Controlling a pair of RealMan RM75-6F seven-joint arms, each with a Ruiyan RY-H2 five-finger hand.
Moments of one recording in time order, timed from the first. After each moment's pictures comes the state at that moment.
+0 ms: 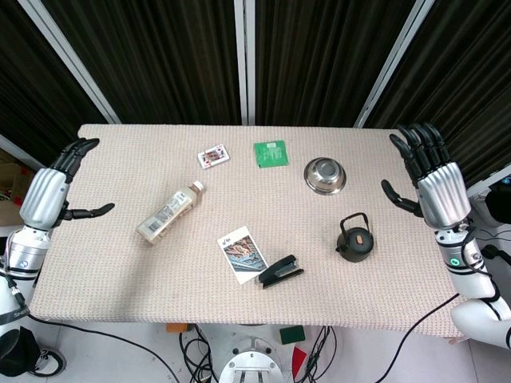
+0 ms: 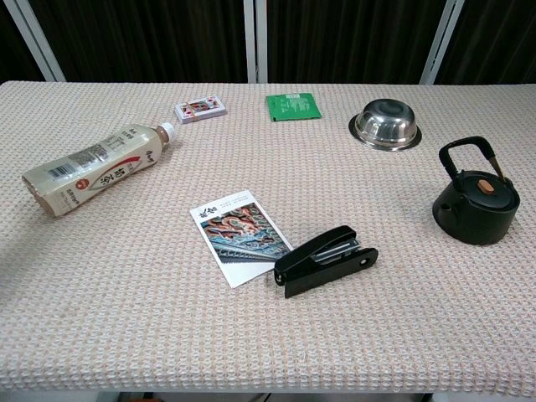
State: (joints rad) left arm -0.41 -1.02 -0.23 -1.62 1.50 1.34 -0.44; right arm 0.52 -1.23 0.26 -1.33 -1.67 1.59 0.21
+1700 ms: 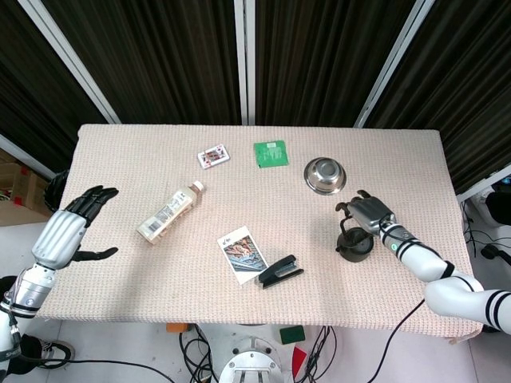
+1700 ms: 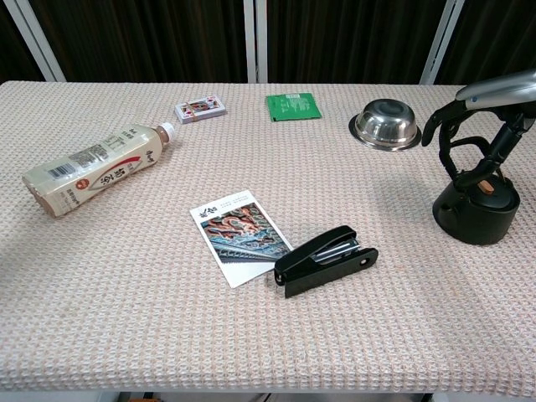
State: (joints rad) left arm -0.33 -1.01 -0.05 -1.65 1.63 1.37 -0.29; right arm 0.86 -1.12 0.07 -1.57 -1.00 0.52 -0.19
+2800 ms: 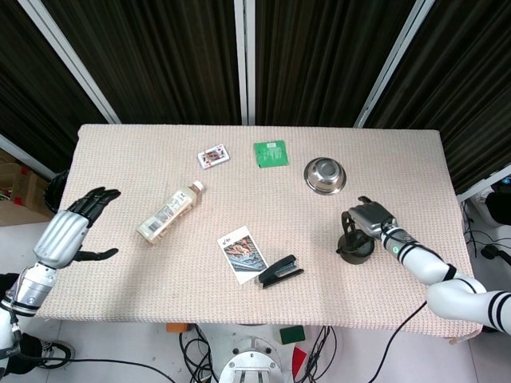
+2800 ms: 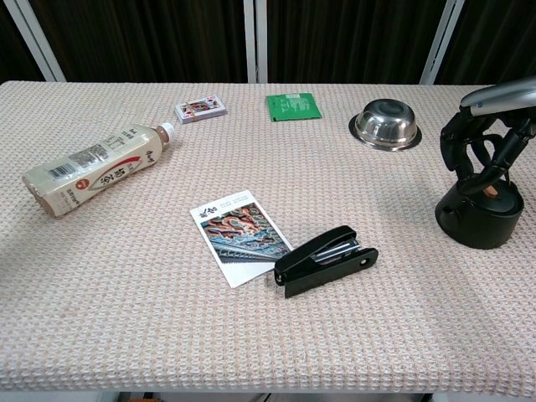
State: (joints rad) left arm -0.35 -1.02 -0.03 -1.63 1.64 1.35 -0.30; right arm 0.89 -1.09 0.02 -1.62 -0.97 0.50 -0.13
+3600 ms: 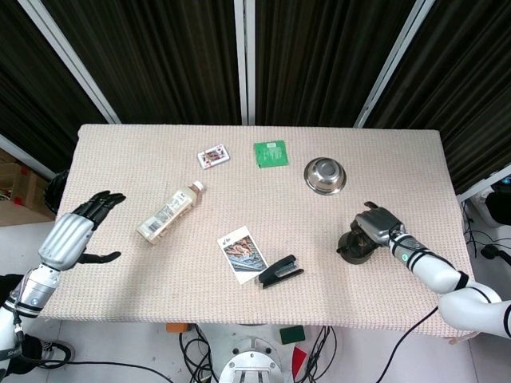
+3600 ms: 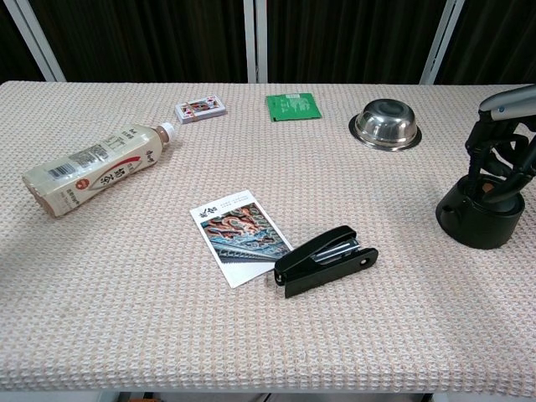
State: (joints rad) left arm -0.36 -1.02 -0.02 -1.64 1.65 1.33 -0.28; right arm 0.86 -1.04 0.00 -1.66 -1.05 0.52 -0.10
